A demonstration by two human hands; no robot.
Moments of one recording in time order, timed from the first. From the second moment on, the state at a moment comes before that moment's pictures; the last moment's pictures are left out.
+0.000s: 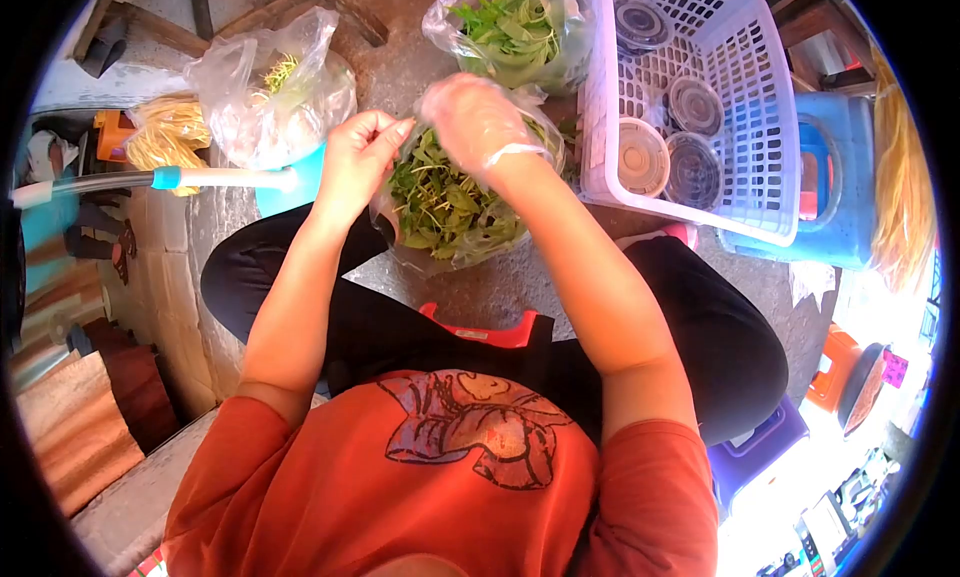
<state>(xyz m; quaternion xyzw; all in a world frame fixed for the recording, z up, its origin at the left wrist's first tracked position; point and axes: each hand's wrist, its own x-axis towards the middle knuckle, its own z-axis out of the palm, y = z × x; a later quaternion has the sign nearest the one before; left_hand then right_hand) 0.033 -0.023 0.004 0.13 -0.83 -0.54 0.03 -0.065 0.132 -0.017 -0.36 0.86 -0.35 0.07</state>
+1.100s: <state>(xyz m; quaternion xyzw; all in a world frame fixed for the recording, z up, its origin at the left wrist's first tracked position) 0.040 -0.036 -0.034 0.16 -0.80 -0.58 -0.07 -0.065 0.147 -0.055 -0.36 0.71 -0.50 0.35</state>
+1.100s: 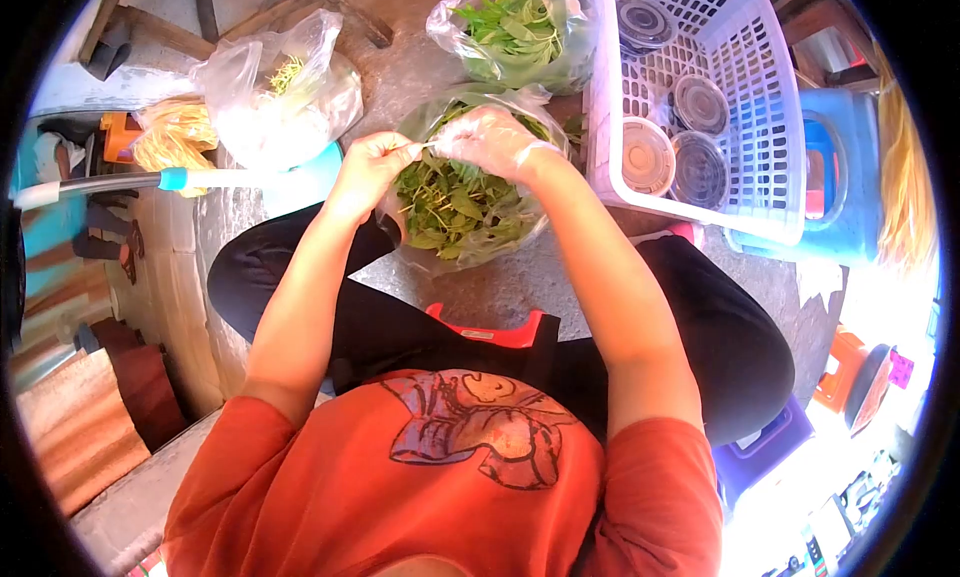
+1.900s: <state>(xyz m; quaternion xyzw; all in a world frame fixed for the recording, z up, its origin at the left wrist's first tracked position) 0.037 -0.020 -0.055 0.31 -0.52 -0.79 -0.11 -0.033 0.132 -0.094 -0.26 0.91 -0.21 0.24</state>
